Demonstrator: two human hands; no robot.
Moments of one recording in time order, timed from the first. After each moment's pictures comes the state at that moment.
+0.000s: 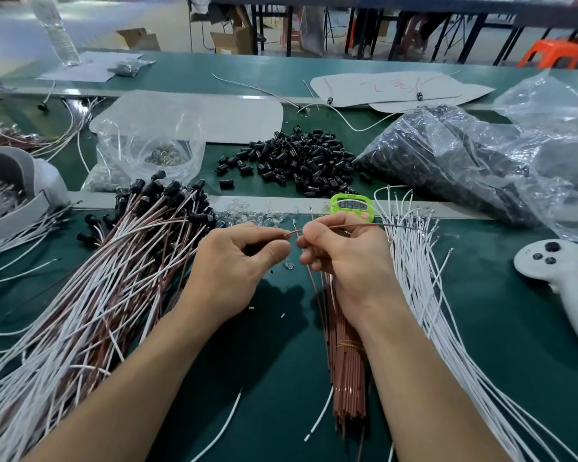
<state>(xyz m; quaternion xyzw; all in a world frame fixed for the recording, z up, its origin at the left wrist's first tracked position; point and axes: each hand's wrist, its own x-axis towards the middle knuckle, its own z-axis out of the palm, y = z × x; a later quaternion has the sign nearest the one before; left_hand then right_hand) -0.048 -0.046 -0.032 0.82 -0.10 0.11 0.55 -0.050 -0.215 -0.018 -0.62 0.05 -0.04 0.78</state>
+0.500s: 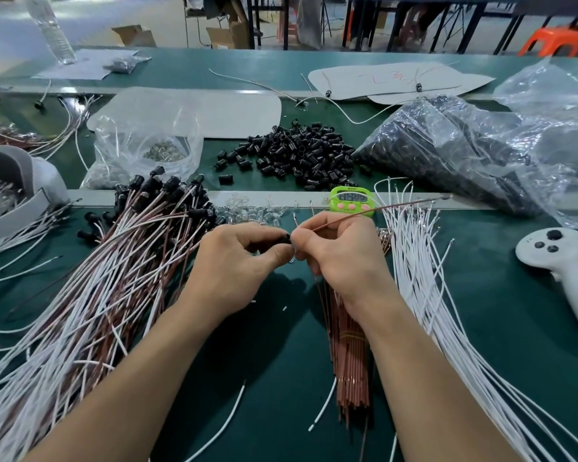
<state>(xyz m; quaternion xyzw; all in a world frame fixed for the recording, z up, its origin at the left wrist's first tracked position) -0.051 -0.045 -0.031 0.85 -0.12 0.09 0.50 -0.051 -0.214 -0.023 -0.74 0.00 -0.04 0.68</state>
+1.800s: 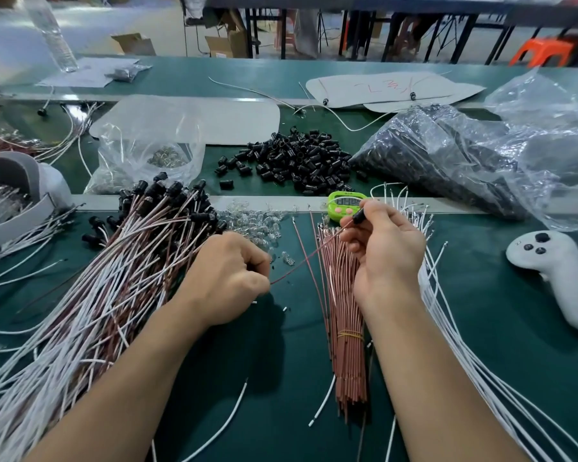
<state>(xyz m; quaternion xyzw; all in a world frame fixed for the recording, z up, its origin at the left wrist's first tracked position) -0.062 -0.032 -0.012 0.90 -0.18 0.00 0.40 -0.051 -0.230 -0.008 -0.51 0.19 -0.18 0.82</state>
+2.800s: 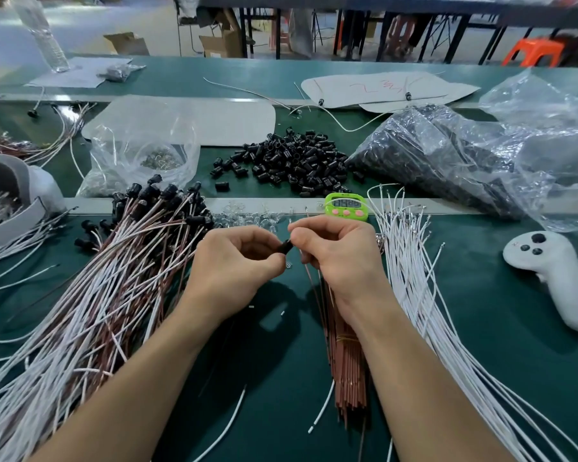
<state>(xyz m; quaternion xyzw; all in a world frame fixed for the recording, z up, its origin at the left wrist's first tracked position) -0.055 -0.051 -0.025 0.81 -0.02 0.04 0.59 -0.050 -0.208 -0.020 -0.67 0.02 -0.07 0.74</state>
